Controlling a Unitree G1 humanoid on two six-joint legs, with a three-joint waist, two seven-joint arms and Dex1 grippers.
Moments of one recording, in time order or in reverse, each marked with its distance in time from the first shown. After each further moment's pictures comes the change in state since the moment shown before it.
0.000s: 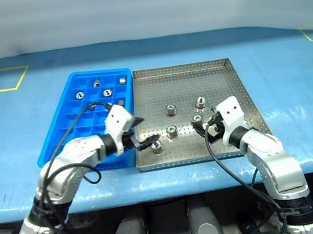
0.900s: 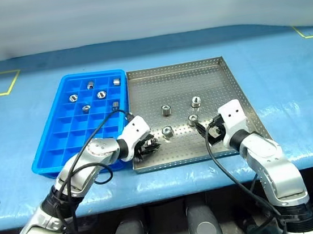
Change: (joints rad) left arm -0.038 -0.058 -0.043 0.113 0.096 0.033 -0.035; right arm 0.040 0.019 0.010 -0.036 -0.022 -0.009 -0.059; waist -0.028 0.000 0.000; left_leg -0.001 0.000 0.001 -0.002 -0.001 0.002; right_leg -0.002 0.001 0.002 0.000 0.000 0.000
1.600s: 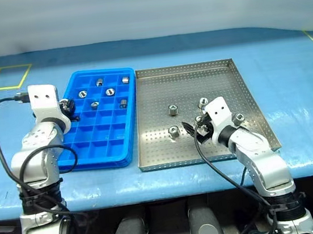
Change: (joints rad) left arm -0.021 -0.100 0.574 0.090 0.187 -0.034 0.645; right arm -0.089 0.024 0.073 0.076 -0.016 -0.025 0.054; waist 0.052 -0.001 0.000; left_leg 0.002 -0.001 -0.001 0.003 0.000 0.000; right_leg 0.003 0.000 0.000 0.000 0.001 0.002
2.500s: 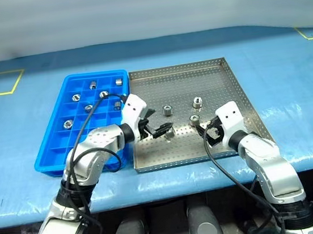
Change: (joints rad) left arm -0.044 -0.049 -0.513 0.044 -0.205 -0.042 -0.536; right arm 0.097 -0.028 -0.068 -0.043 -0.033 0.029 -0.069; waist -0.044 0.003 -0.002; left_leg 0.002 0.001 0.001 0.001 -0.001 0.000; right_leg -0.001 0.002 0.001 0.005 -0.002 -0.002
